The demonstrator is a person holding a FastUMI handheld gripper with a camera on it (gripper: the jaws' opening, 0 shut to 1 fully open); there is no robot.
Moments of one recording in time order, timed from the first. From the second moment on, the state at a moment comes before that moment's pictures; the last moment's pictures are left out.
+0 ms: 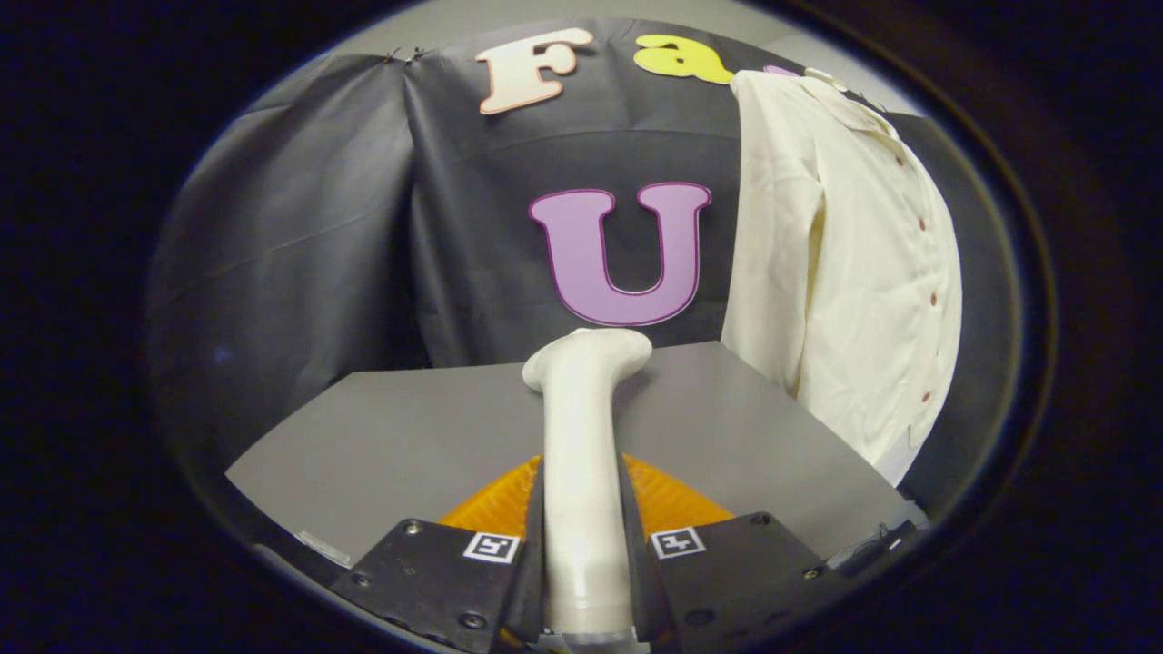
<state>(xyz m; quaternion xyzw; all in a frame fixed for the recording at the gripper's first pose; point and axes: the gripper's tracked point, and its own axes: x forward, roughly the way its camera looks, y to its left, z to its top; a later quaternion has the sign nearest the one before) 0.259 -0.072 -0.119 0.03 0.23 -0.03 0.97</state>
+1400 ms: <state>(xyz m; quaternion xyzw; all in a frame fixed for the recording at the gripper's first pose) 0.141 -0.232 0.035 0.03 -0.01 0.01 1.00</state>
